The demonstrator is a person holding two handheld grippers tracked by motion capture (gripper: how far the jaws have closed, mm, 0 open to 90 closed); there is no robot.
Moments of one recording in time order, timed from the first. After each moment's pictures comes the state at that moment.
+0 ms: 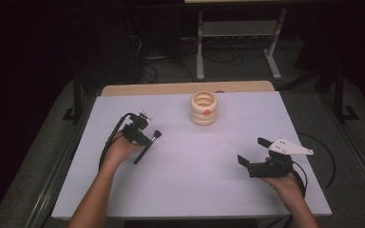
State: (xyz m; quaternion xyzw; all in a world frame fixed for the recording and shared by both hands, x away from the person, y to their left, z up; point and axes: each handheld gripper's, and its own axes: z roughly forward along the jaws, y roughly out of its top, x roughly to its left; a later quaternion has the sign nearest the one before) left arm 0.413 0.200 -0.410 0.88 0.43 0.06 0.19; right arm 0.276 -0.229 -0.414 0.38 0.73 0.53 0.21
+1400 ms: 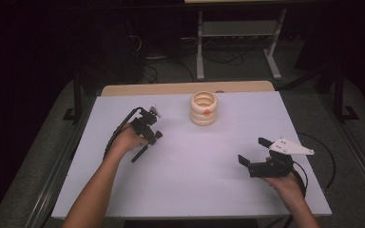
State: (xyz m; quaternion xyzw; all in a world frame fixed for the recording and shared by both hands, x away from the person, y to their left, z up) left arm 0.443 0.177 -0.415 0.91 0.40 0.02 0.11; right arm 0.276 -0.231 -0.414 0.38 0.73 0.53 0.21
